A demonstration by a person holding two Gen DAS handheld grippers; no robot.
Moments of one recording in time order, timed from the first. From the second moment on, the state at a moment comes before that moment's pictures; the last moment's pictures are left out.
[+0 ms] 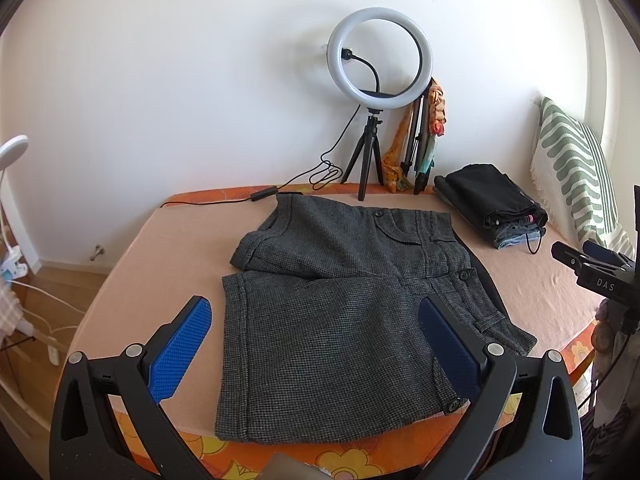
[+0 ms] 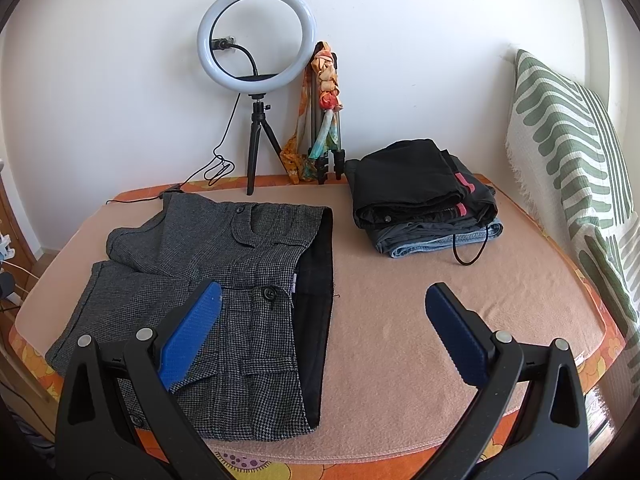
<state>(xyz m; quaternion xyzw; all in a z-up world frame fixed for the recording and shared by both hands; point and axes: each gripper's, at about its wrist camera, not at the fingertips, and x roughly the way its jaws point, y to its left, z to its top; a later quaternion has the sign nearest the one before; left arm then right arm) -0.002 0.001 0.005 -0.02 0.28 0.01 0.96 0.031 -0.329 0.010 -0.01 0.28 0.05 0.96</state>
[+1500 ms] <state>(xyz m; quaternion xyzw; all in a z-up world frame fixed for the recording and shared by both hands) 0.042 0.065 0.001 -0.09 0.33 0.02 0.94 0.060 -0.339 0.010 0.03 0.32 0.08 0.94</state>
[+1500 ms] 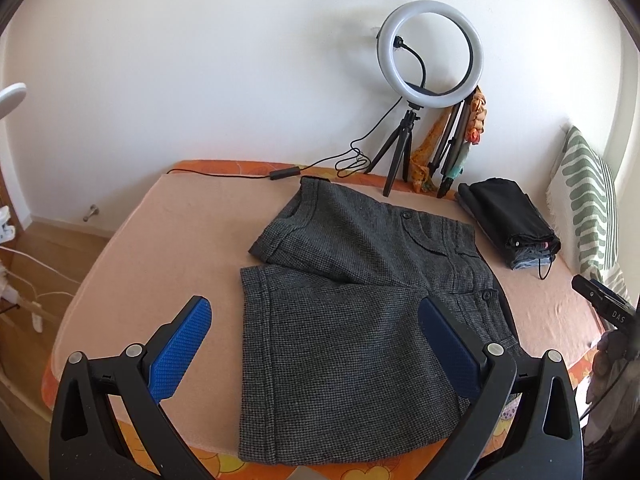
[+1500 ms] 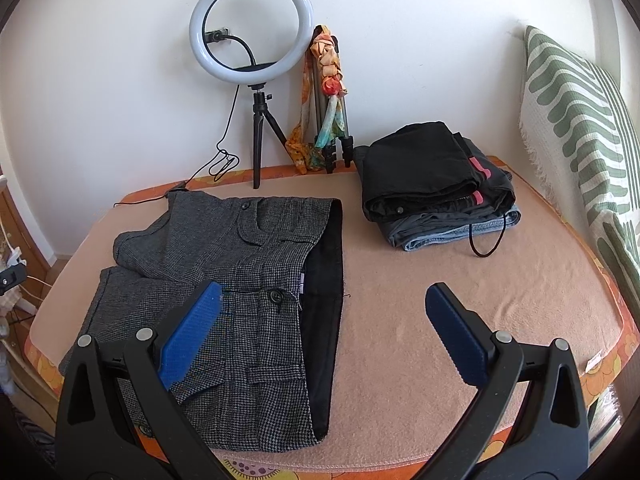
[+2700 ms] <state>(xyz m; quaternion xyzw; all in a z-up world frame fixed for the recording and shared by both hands) 0.231 0.122 -0.030 -0.13 0.44 -0.03 0.89 0.232 -0.317 0.010 -0.02 0.36 0.15 0.92</state>
